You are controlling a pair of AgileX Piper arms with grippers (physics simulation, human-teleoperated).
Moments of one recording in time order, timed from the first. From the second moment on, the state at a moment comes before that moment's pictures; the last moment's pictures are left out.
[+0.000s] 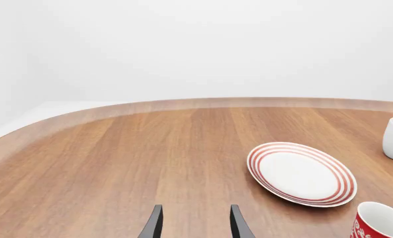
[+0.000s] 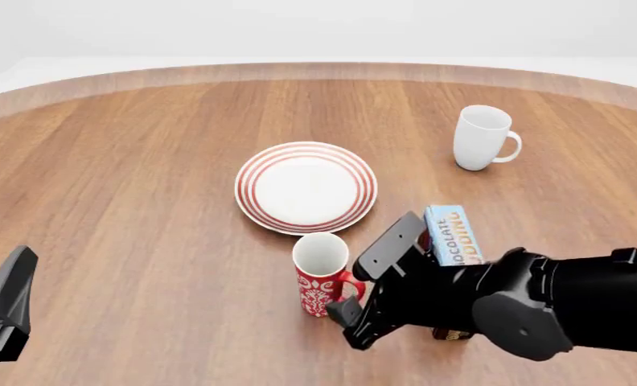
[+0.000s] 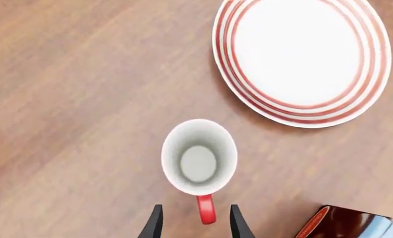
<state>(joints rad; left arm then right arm) 0.00 0.01 0.00 0.00 0.00 0.82 1.46 -0.56 -0.04 0.00</state>
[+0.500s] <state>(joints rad) 0.00 0.01 0.00 0.00 0.00 0.81 1.46 -0.55 -0.06 -0.01</state>
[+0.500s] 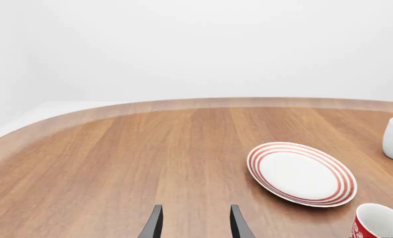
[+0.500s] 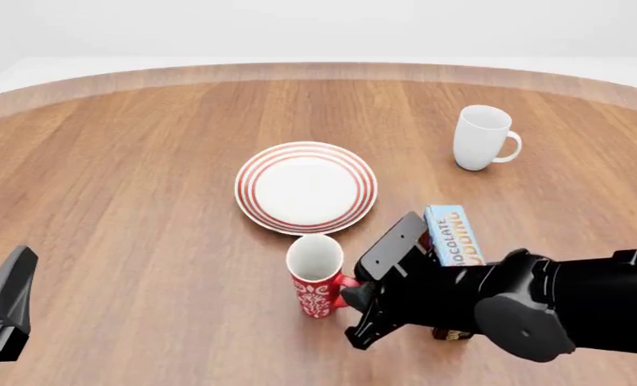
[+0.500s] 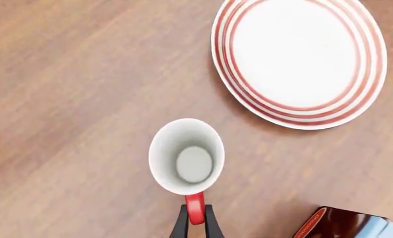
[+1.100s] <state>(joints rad) 0.00 0.01 0.00 0.00 0.00 0.78 1.35 -0.59 0.02 -0.07</state>
